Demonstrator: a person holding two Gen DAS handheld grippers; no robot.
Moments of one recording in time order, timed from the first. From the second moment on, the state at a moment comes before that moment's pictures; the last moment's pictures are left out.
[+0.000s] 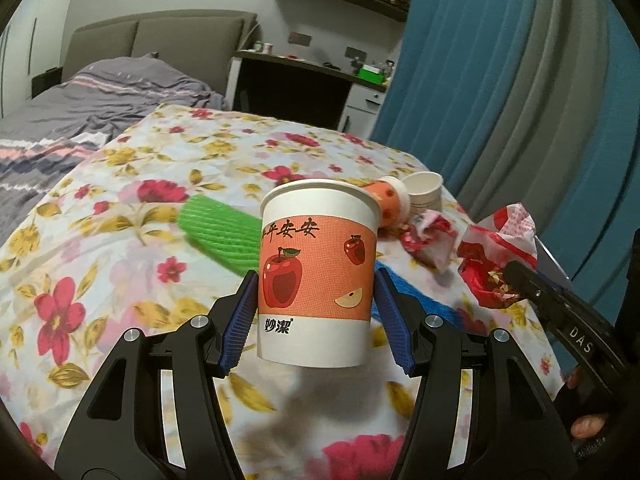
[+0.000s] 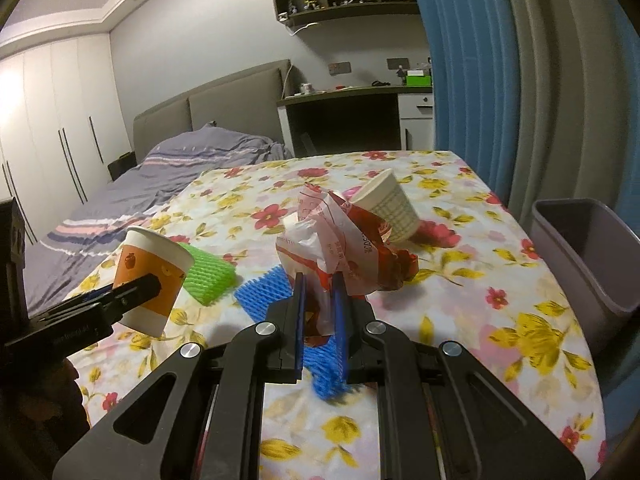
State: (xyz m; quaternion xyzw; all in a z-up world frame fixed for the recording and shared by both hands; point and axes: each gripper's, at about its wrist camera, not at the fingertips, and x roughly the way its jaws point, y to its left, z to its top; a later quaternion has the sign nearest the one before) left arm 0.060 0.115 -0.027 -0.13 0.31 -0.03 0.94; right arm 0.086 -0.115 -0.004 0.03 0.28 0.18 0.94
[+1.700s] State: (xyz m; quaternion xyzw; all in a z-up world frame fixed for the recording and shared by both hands) left arm 0.224 -0.249 -0.007 -0.06 0.36 -0.33 0.87; right arm 0.141 -0.381 -0.005 0.08 0.28 -0.08 0.95
